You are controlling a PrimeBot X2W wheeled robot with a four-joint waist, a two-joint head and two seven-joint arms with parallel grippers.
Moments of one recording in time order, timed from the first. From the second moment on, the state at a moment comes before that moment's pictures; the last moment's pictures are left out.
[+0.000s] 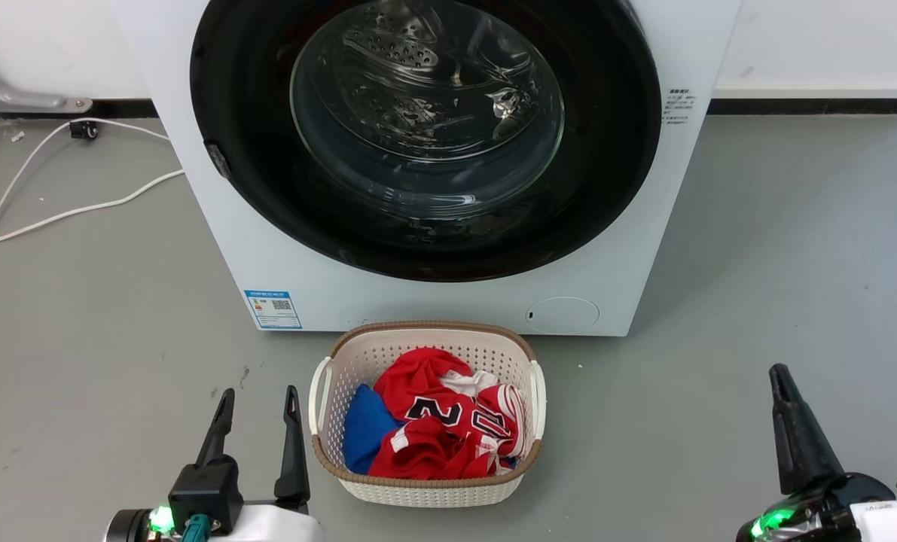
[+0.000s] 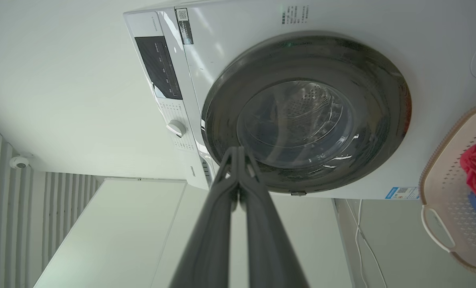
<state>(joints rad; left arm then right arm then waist) 0.05 0.05 -0.07 0.10 -0.08 0.08 -0.26 0.14 -0.06 -0.01 -0.14 1.71 0.13 0.01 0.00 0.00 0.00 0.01</state>
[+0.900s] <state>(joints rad) -0.11 0.05 -0.05 0.06 -0.04 0.07 -0.26 -0.40 -0.19 -0.30 0.15 1.77 0.13 0.20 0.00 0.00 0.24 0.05</state>
